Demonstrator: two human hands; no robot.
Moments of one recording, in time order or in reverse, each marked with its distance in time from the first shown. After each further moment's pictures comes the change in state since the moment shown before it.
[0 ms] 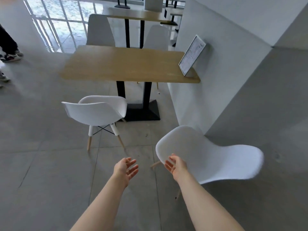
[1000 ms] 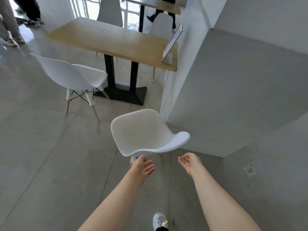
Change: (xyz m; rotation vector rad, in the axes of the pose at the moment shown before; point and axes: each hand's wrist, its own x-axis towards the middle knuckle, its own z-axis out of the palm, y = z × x) left_hand -0.121 -0.358 0.371 -0.225 -0.018 -0.104; right_hand 0.060 -0.251 -0.436 -0.223 0.032 0.009
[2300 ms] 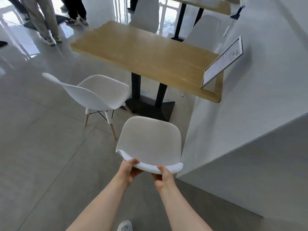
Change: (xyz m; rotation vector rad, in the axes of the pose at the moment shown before) left_hand 0.215 0.307 0.033 -0.231 0.042 0.243; right_hand 0.114 -0.069 0.364 0.188 -0.184 0.327
